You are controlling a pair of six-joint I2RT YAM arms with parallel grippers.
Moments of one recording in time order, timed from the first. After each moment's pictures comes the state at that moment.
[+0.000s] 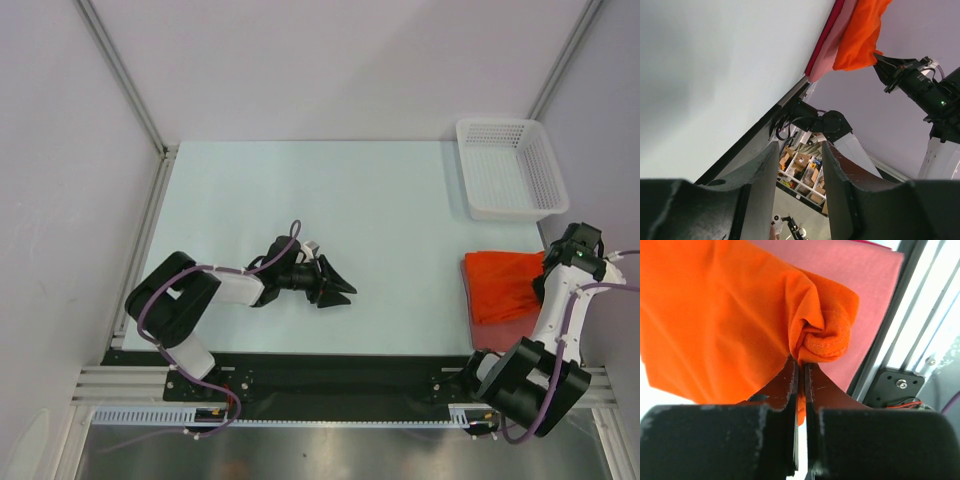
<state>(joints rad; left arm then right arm) -0.65 1.66 0.58 0.48 0.72 -1.47 -0.59 1.09 0.92 -0.98 0.37 0.68</state>
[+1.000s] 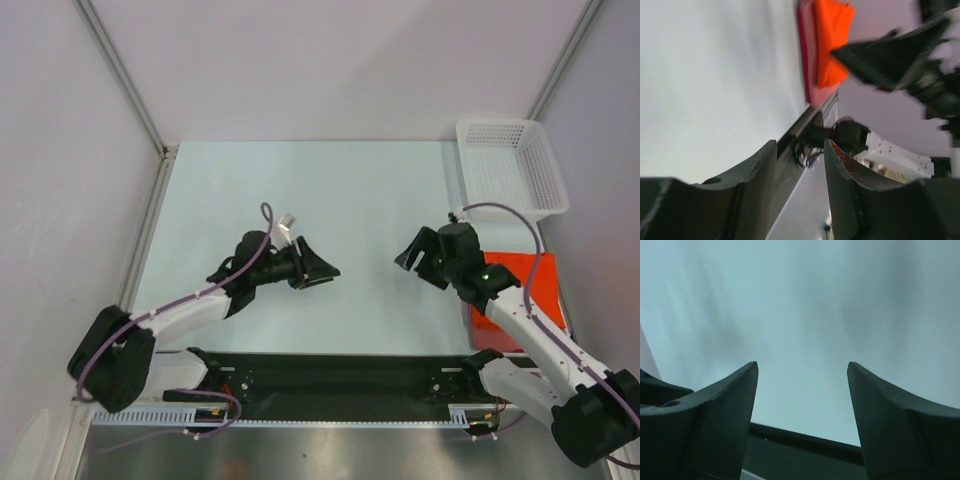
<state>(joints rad) -0.63 1.29 0.57 0.31 0.54 -1.09 0.42 0.97 0.79 -0.55 0.10 0.82</state>
